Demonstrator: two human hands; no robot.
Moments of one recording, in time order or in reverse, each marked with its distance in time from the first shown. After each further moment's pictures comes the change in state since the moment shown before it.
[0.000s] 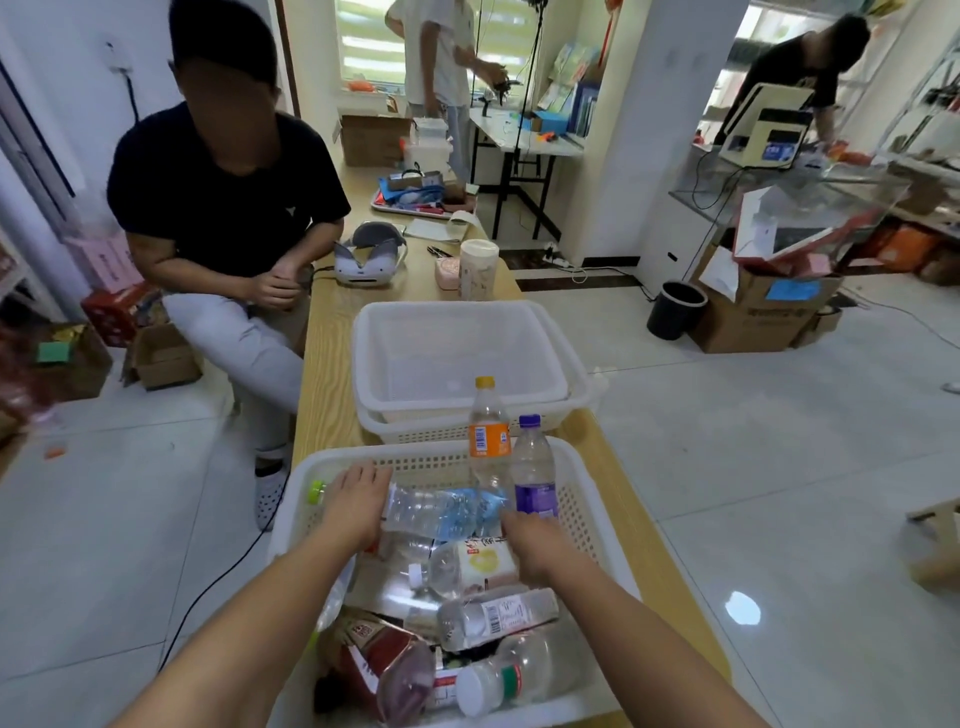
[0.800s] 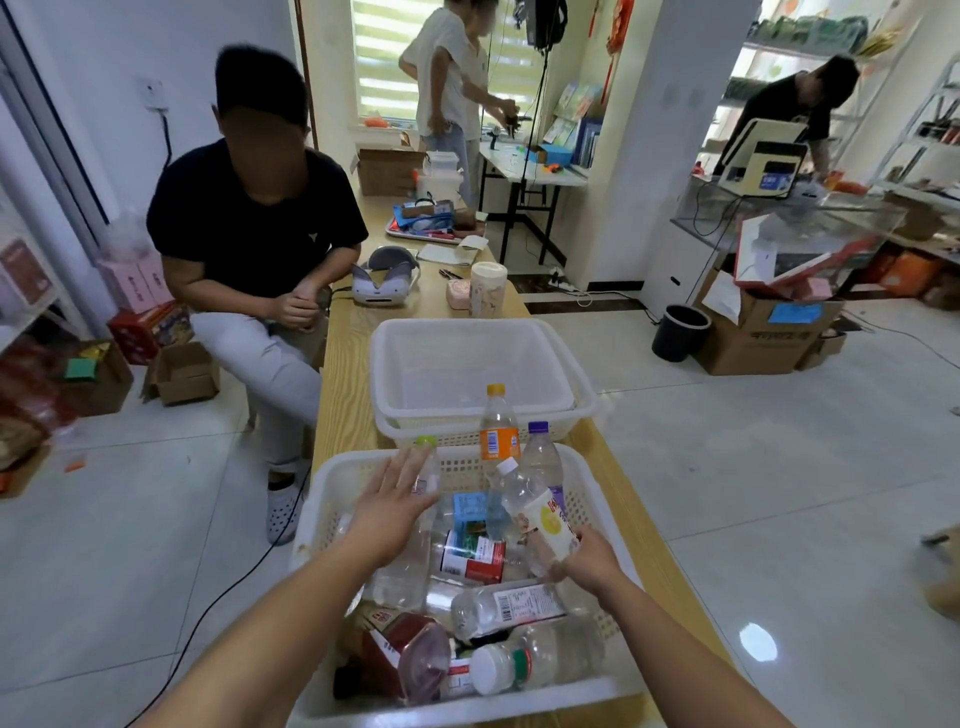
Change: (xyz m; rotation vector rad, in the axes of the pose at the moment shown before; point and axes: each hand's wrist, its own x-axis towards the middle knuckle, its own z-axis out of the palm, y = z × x) left_hand -0.036 0.010 -0.012 0.089 0.176 0.248; right_hand -0.056 0.018 -0.006 1.064 0.156 0.431
